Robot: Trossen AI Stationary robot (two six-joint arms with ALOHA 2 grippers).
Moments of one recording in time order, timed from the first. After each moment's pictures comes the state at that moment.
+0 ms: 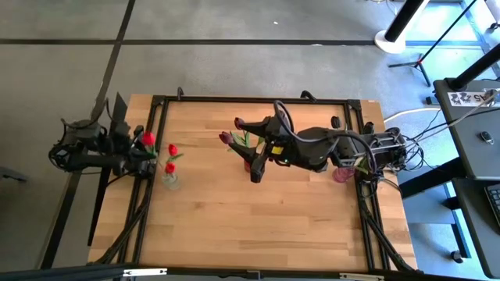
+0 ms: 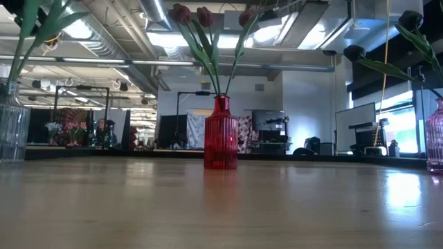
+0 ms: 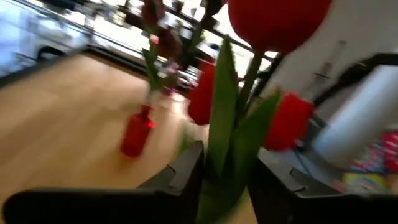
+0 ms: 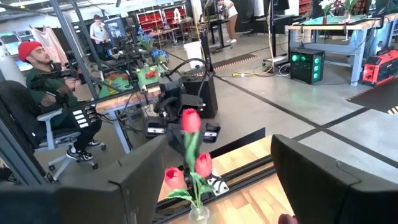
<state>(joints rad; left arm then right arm) -0.02 0.00 0.72 -0.86 0.05 -0.45 0.30 1.81 2.21 -0.48 0.61 0.28</state>
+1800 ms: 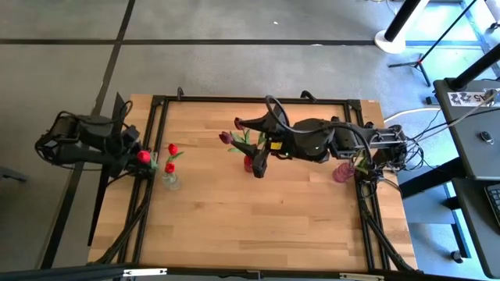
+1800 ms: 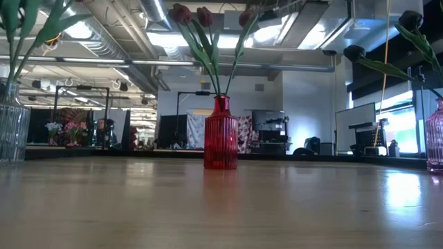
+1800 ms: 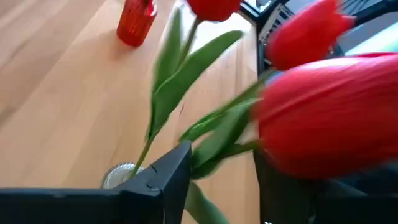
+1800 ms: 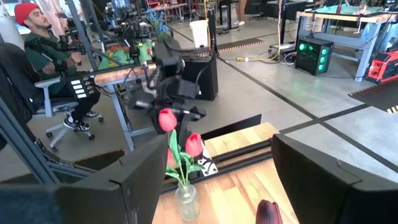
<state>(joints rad) -0.02 0.31 0.96 -1.25 0.21 -0.58 0.25 1.79 2.21 -0.59 0.50 0.23</state>
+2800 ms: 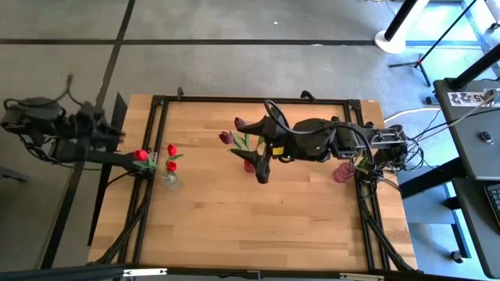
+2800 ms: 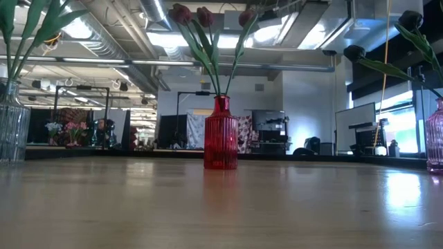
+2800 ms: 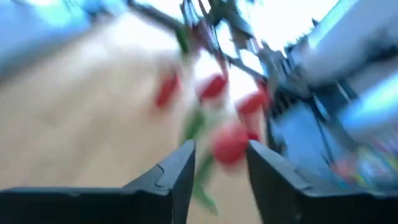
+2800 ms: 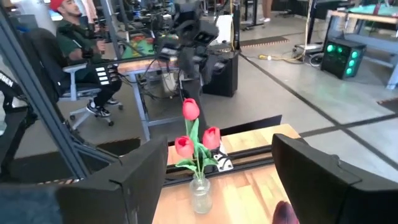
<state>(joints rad) -0.02 0.37 1.43 -1.50 0.01 -0.53 0.25 1.79 2.21 -0.59 0.40 0.19</state>
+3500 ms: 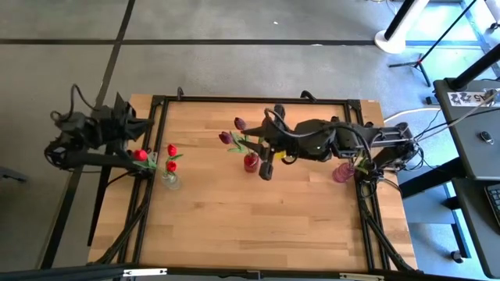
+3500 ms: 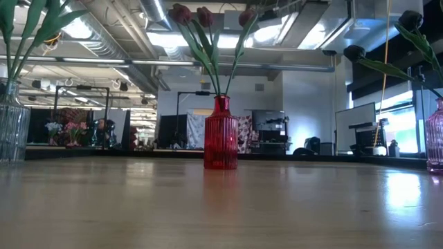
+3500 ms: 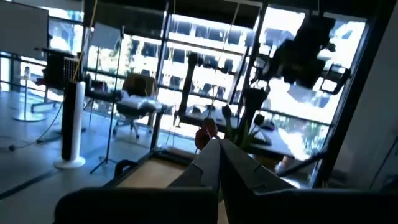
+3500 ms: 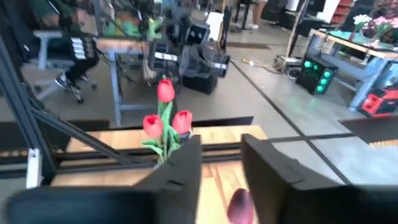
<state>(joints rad) -0.02 0.14 0.79 -0.51 -0.29 -0.17 0.23 1.71 2.05 -0.54 0.44 -0.01</state>
